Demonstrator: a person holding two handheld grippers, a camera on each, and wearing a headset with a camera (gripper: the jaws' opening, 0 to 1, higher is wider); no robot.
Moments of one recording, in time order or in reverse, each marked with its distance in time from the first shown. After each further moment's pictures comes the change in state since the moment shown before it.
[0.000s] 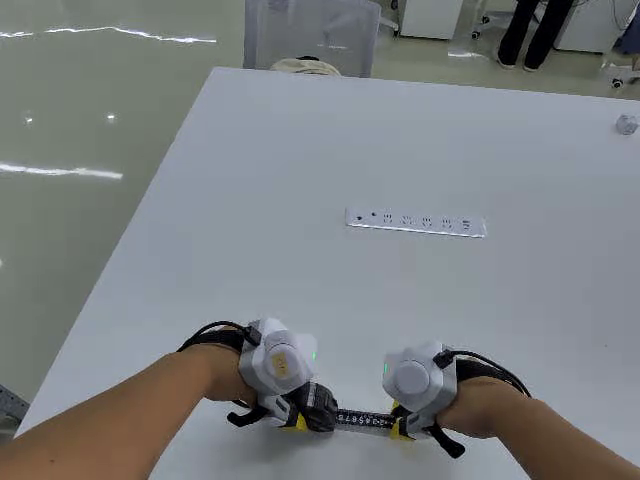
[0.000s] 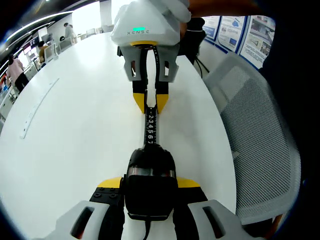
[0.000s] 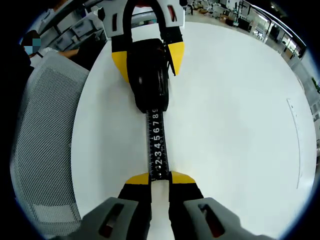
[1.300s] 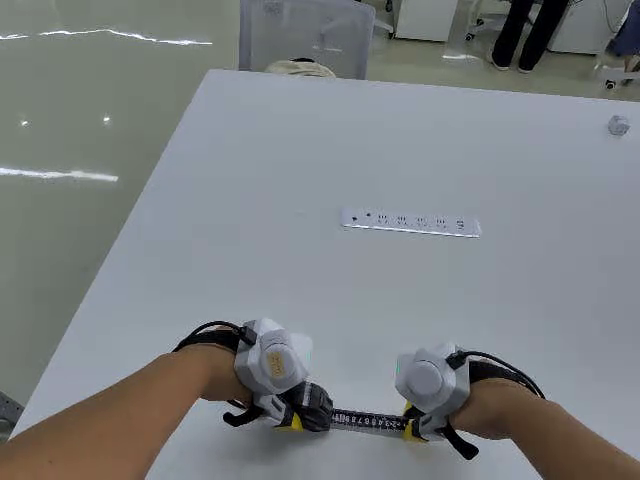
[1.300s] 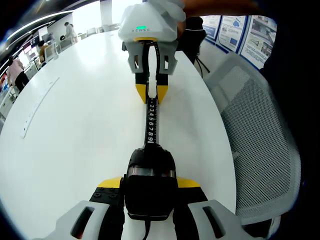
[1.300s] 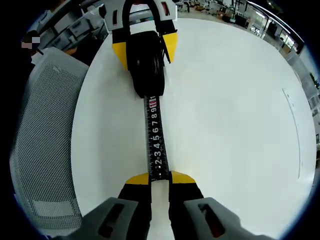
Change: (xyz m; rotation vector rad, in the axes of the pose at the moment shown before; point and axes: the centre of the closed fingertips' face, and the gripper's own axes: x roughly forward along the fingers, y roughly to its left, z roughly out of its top) left arm 0.000 0.000 0.000 -0.004 0.004 0.002; right arm -0.007 -0.001 -0.024 0.026 0.021 -0.011
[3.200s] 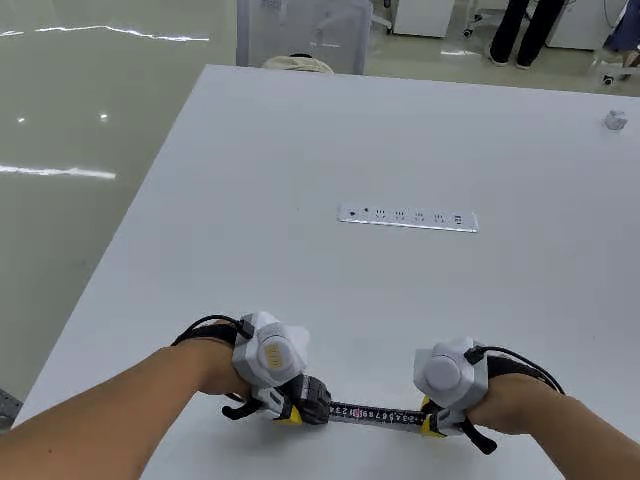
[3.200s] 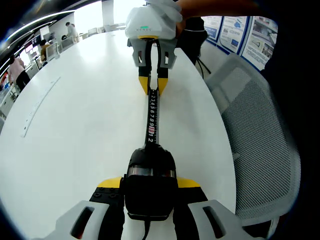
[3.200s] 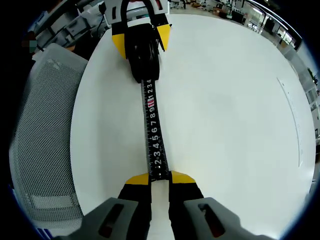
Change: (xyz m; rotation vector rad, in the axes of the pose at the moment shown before) left arm 0.000 0.000 0.000 -0.009 -0.004 0.005; right arm -0.010 -0.003 -0.028 0.026 0.029 -0.012
